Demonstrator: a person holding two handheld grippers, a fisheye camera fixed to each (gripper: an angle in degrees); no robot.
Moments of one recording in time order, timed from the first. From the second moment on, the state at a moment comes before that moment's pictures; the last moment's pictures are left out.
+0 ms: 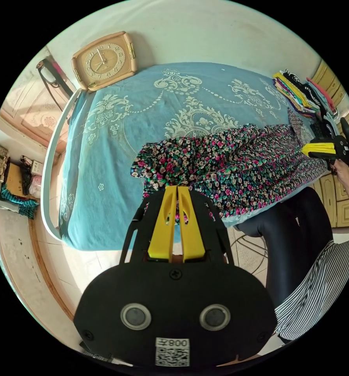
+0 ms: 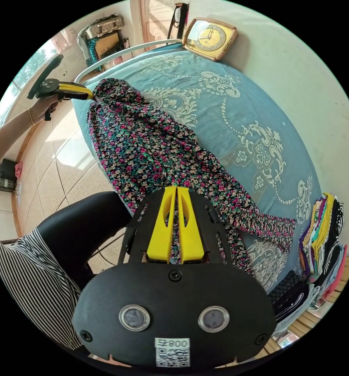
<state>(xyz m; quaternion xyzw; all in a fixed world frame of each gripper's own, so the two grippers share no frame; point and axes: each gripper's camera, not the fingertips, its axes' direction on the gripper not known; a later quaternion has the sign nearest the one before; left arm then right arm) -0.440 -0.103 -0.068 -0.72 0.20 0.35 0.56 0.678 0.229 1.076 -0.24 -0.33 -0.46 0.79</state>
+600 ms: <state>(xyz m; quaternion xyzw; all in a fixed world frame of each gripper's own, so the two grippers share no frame) -0.556 -0.118 -0.094 -0.73 0.20 0.33 0.56 0.707 0.300 1.052 -0.27 -0.33 -0.45 0.79</state>
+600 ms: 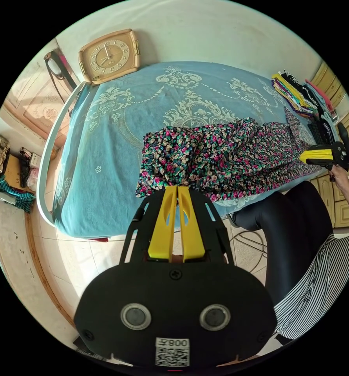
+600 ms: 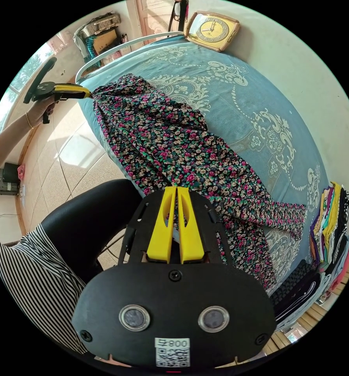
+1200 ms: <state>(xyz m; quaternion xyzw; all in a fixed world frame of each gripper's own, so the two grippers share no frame) -0.668 -0.084 -0.071 -0.77 0.17 0.30 0.54 0.726 0.341 1.061 -0.32 -0.33 -0.46 0.76</state>
